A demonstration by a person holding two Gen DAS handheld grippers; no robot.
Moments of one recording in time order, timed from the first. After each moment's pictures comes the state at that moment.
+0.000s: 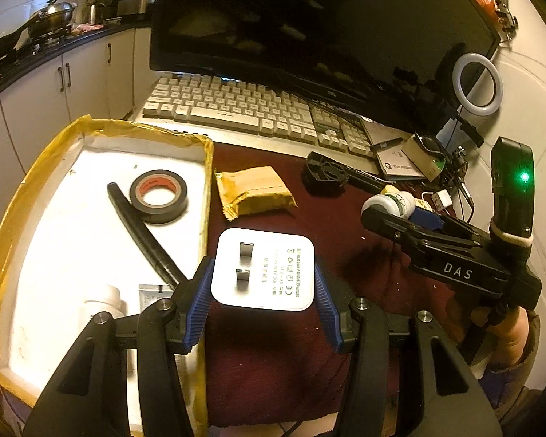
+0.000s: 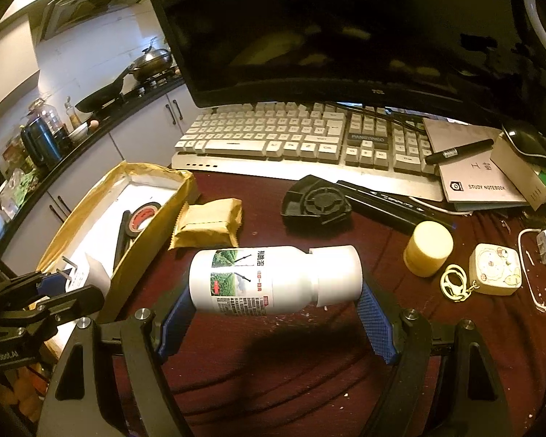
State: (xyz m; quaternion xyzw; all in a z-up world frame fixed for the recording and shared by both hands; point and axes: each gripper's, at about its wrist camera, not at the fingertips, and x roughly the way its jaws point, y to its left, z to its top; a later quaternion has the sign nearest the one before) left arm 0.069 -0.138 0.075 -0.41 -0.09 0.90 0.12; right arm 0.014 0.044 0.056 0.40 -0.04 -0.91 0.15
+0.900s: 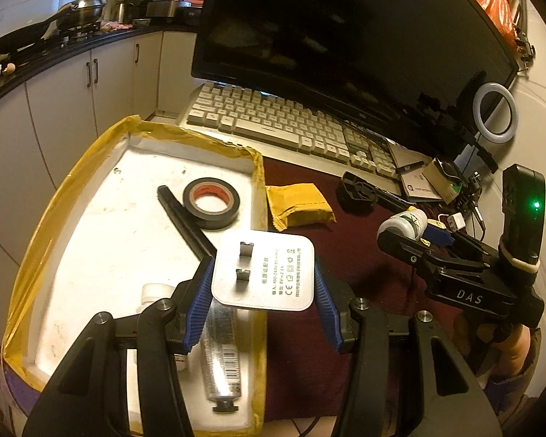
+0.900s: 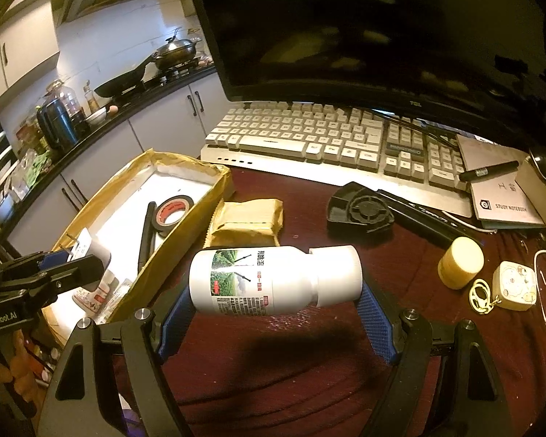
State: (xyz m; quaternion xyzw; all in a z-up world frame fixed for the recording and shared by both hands) left arm 0.077 -0.181 0.078 -0.40 -0.11 0.91 0.08; right arm 0.017 0.007 0.060 0.39 -0.01 -0.90 0.18
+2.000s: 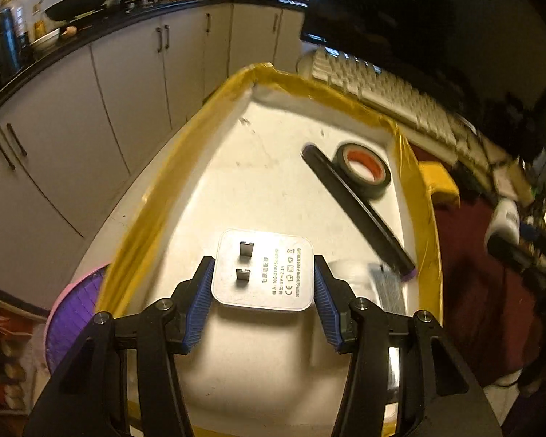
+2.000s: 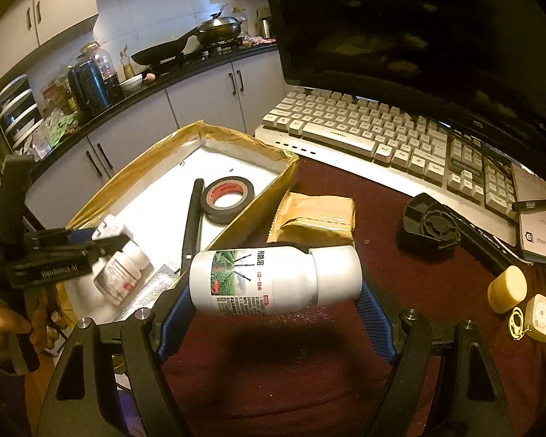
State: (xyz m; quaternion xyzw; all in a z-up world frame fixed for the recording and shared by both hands) left arm 0.071 -0.258 0.026 -0.46 -0.09 0.88 -0.04; right arm 0.021 -0.051 0.054 0.40 0.04 -0.88 0.24
